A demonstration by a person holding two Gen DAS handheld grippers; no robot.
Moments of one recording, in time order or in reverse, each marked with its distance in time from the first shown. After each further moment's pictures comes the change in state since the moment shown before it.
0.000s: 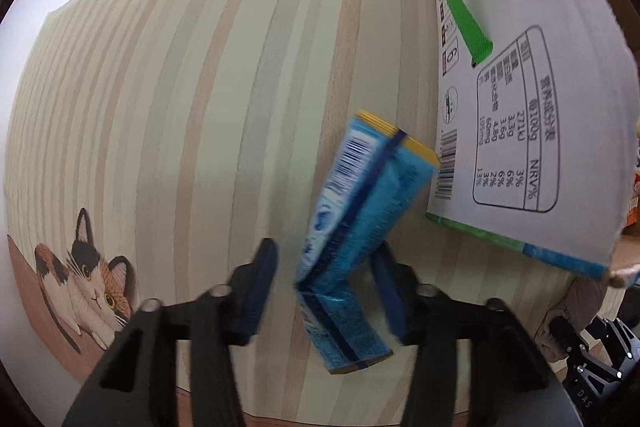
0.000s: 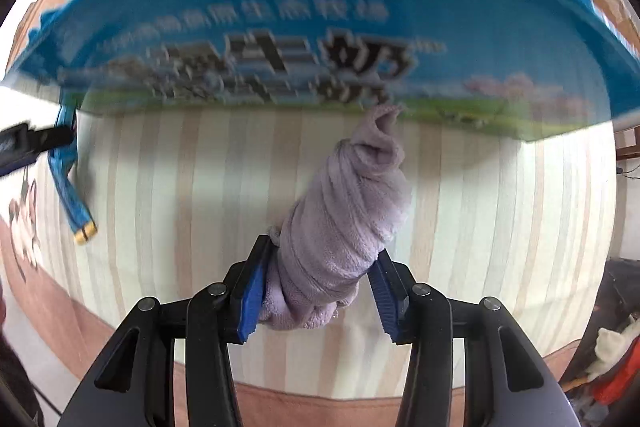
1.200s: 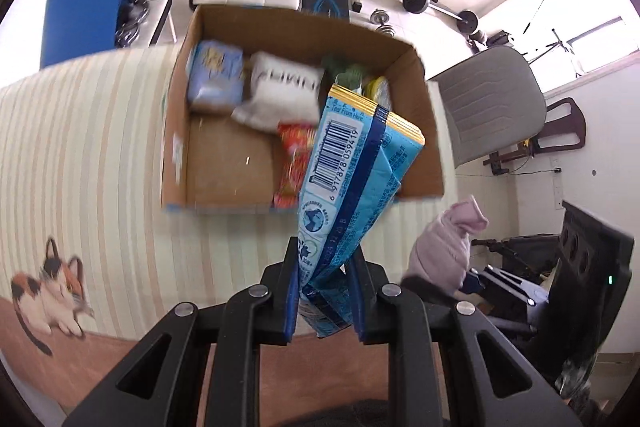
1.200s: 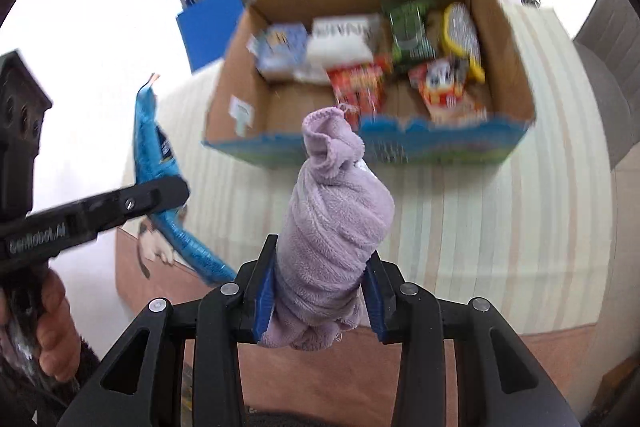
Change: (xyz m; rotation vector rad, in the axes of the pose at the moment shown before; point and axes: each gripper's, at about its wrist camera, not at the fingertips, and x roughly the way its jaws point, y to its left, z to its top) left arm -0.227 -0.113 -0.008 0.188 -0.124 -0.397; right arm -0.165 -0.035 -0.011 0.006 -0.247 0.381
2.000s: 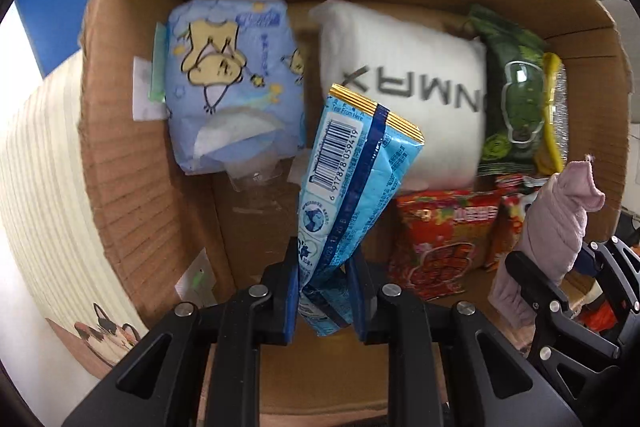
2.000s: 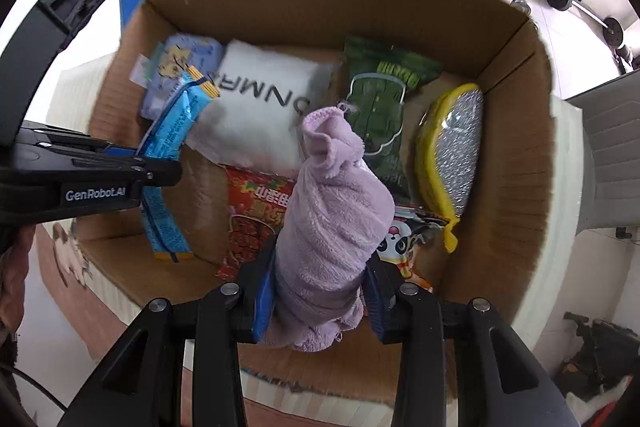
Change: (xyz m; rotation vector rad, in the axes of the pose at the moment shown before) left arm 0.184 0.069 0.100 -0.018 0.414 0.300; right arm 0.116 -0.038 0.161 -0.145 0.264 -0.296
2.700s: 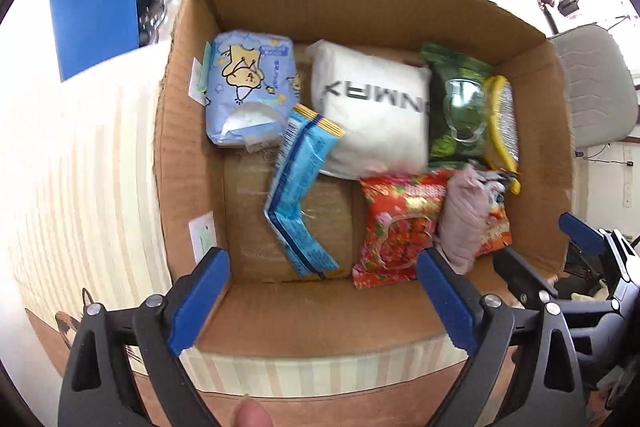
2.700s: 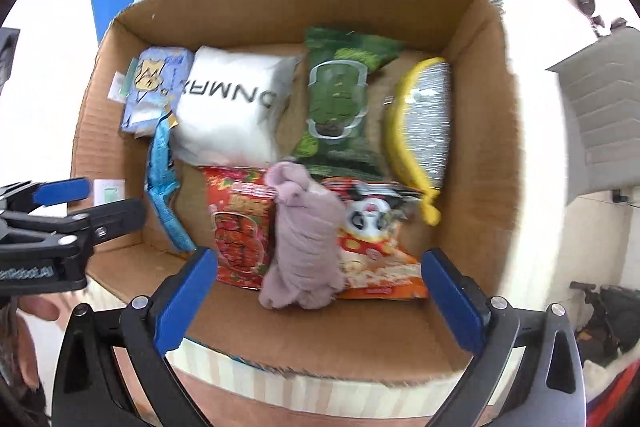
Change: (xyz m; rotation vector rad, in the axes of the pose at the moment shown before) left arm -0.051 -0.002 -0.086 -0.019 -0.262 -0.039; right arm -0.034 -0.027 -0.031 0.139 -0.089 -0.082
